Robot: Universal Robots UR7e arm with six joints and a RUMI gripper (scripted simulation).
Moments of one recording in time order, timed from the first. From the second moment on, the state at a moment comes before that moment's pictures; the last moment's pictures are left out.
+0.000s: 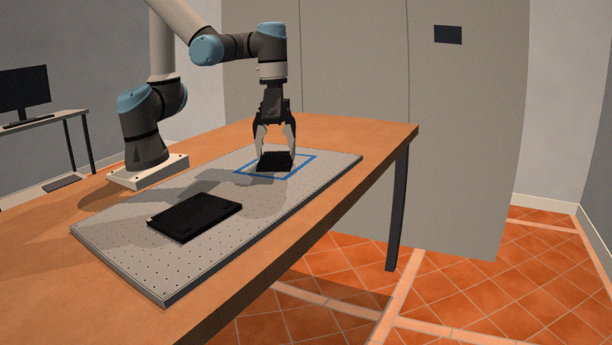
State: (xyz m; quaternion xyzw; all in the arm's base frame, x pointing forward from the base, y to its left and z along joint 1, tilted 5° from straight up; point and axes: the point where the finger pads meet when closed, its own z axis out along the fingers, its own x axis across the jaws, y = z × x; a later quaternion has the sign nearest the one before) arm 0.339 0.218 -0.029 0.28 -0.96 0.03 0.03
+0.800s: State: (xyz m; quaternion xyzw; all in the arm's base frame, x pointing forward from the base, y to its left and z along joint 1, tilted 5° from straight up) arm 0.339 0.218 -0.030 0.28 -0.96 0.03 0.03
